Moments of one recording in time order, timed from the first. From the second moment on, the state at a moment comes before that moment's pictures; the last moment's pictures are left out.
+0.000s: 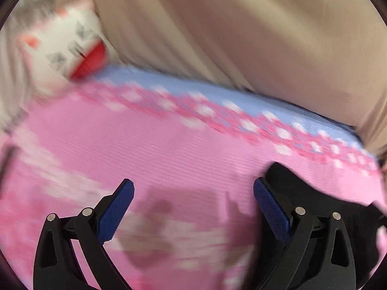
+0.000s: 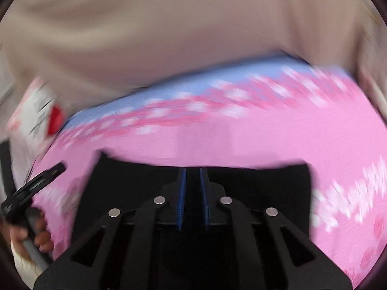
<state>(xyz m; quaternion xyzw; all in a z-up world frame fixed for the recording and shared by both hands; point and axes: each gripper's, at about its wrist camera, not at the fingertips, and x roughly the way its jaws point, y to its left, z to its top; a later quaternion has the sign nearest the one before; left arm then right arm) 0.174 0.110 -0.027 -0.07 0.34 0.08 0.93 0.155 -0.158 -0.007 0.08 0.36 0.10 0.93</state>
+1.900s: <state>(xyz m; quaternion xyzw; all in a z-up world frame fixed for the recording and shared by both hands) 0.103 0.005 -0.059 0.06 0.40 -0.01 0.92 0.029 -0.211 -0.077 0.02 0.37 -0.01 0.93</state>
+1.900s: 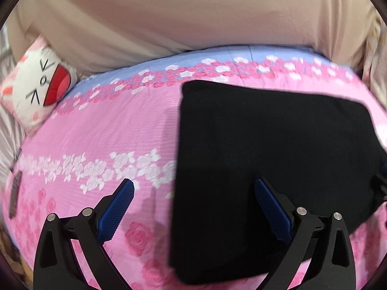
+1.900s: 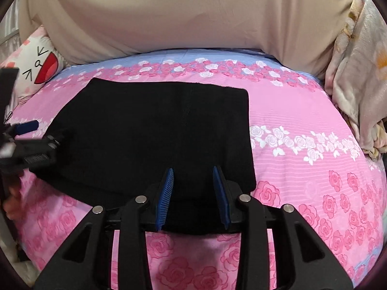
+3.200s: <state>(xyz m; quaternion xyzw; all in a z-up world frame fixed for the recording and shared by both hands) 0.085 0.114 -0.034 0.01 0.38 0.07 0.92 0.035 -0.103 -0.033 0.00 0.32 0.16 0.93</state>
